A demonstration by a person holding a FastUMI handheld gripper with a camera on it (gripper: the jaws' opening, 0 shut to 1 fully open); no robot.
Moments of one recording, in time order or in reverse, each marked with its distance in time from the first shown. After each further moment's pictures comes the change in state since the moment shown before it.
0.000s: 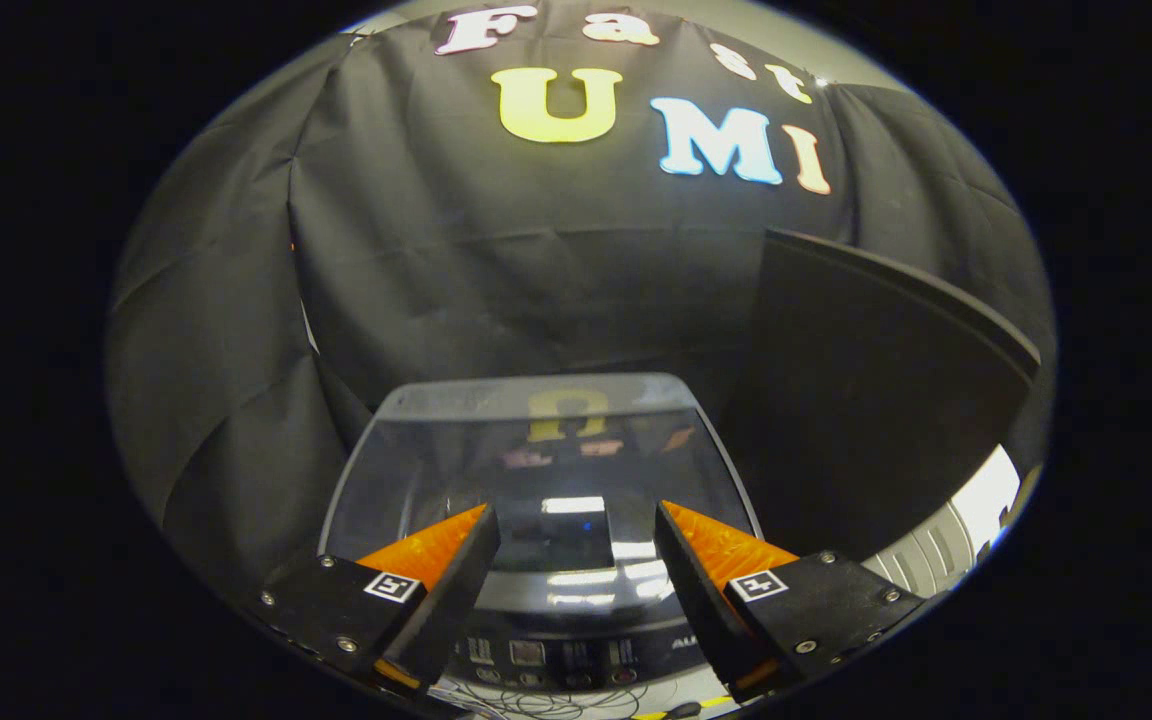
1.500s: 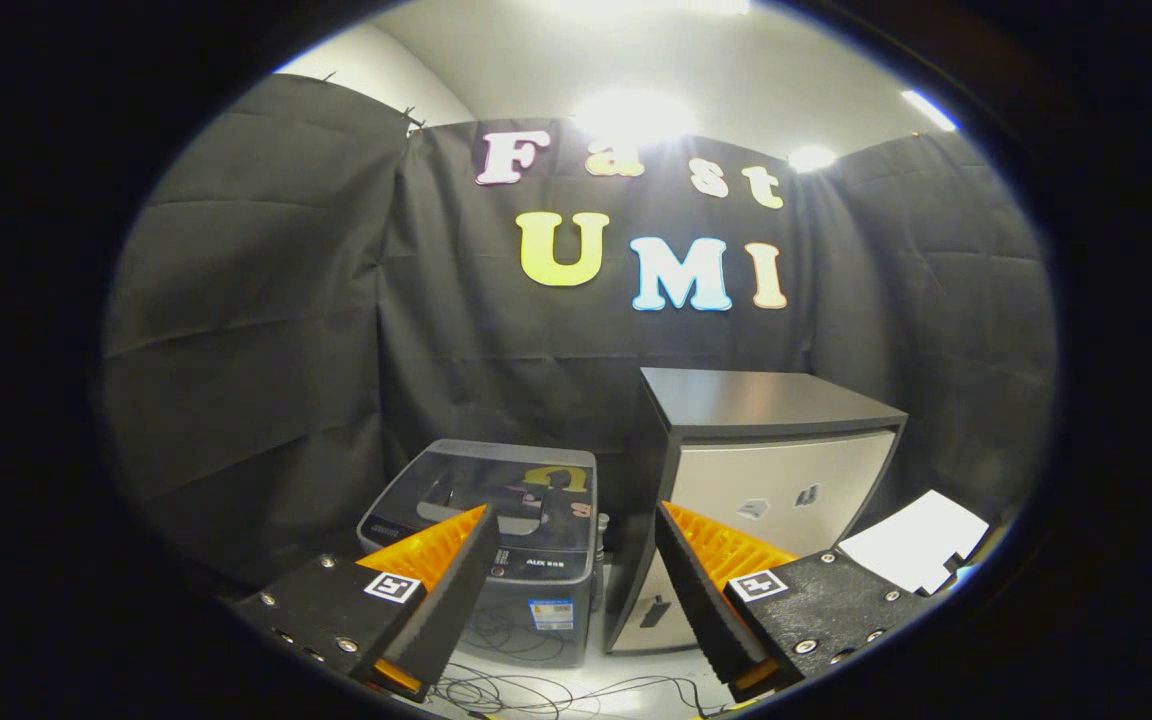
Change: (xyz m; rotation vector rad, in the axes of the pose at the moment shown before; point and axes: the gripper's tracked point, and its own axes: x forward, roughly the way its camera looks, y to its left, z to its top) arm -0.311 -0.159 -0.009 -0.106 -0.395 0.130
